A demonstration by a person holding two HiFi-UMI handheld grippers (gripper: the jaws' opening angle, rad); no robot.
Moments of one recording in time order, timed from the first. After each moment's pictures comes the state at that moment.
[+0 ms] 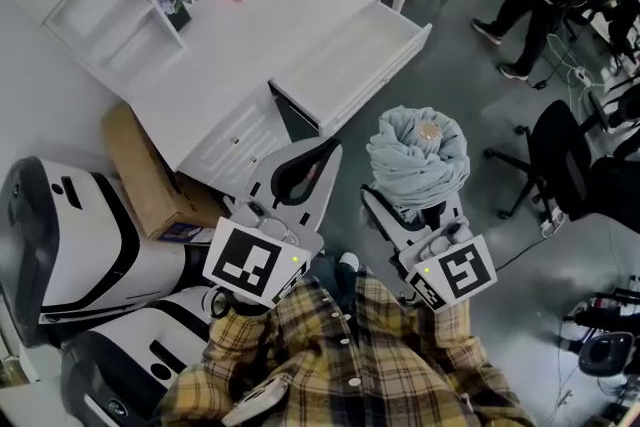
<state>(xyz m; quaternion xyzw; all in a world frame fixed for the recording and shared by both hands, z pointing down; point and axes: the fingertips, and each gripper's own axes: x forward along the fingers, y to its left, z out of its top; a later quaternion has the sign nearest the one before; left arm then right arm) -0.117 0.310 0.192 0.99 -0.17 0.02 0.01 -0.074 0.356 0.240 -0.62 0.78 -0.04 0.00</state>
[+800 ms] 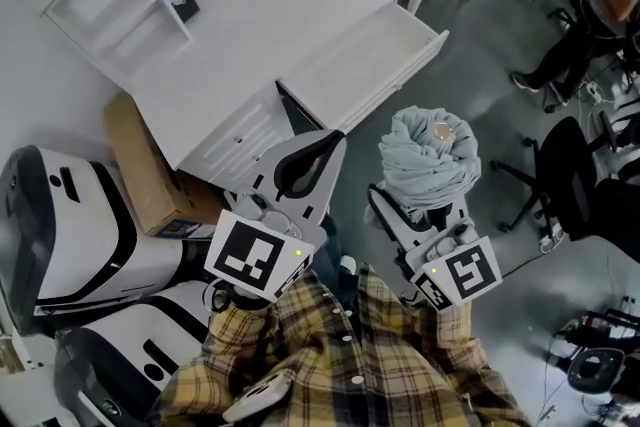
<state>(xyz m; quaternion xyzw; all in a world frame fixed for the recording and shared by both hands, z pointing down) -0.104 0.264 0.202 0.98 -0.19 0.02 0.01 -0.056 0.316 0.252 -0.60 0.80 -0.06 0.00</state>
